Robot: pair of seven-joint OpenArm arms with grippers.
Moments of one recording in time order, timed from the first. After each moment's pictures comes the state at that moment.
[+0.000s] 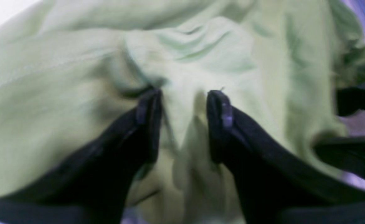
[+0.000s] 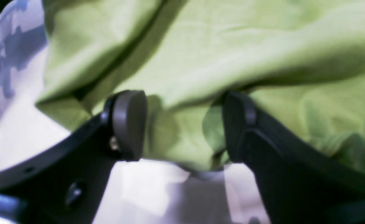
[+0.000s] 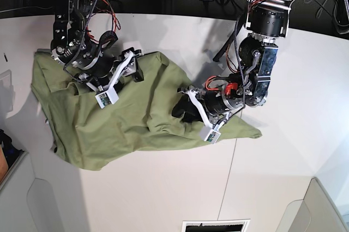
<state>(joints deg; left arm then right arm) -12.5 -5.9 7.2 68.4 -27.1 -34.5 37.0 -5.8 2.7 1.6 95.9 15.2 26.5 -51.1</state>
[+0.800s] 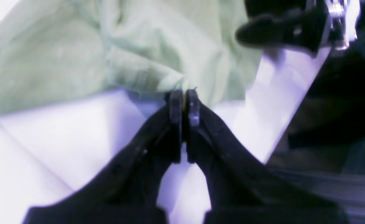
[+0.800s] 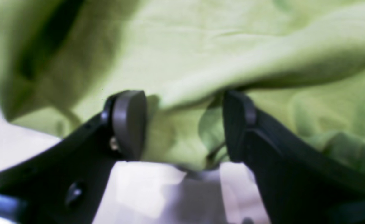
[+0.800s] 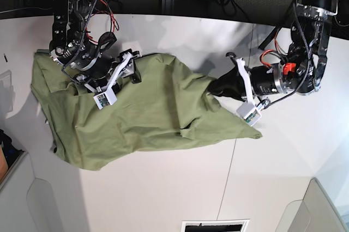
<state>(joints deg) 2.6 -27.9 4.0 98.7 -53.4 -37.9 55.6 -5.6 3.4 1.6 95.9 13.9 26.4 -50.3</state>
